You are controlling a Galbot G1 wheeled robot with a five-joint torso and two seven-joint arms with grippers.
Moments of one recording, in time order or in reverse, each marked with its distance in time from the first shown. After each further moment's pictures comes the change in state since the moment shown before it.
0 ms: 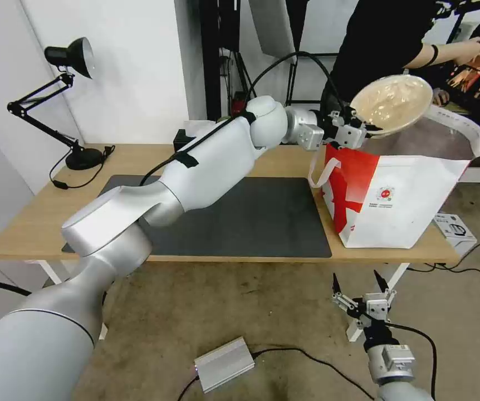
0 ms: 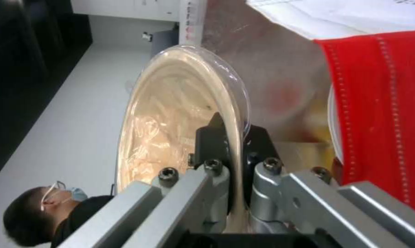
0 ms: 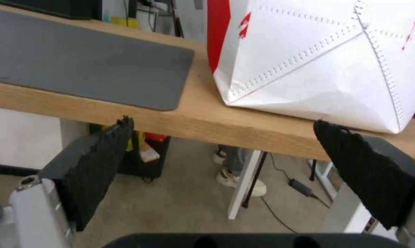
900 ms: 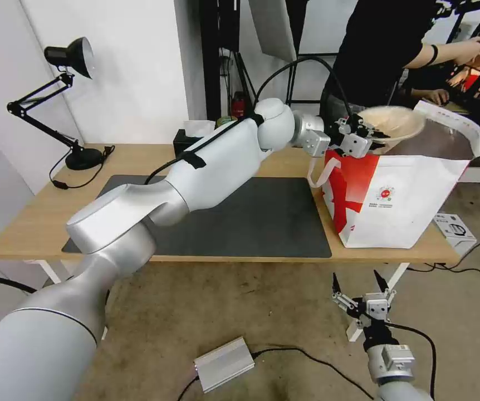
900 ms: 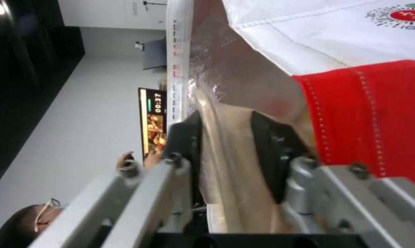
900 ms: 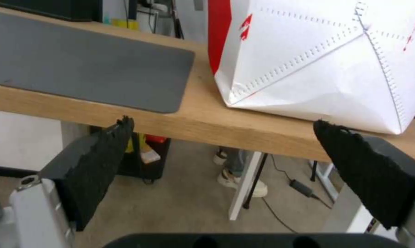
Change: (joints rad) left arm -0.012 -0.018 0.030 0.006 0.005 -0.014 0.002; right arm 0.003 0.003 -0.003 0.000 0.000 0.003 0.000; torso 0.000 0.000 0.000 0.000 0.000
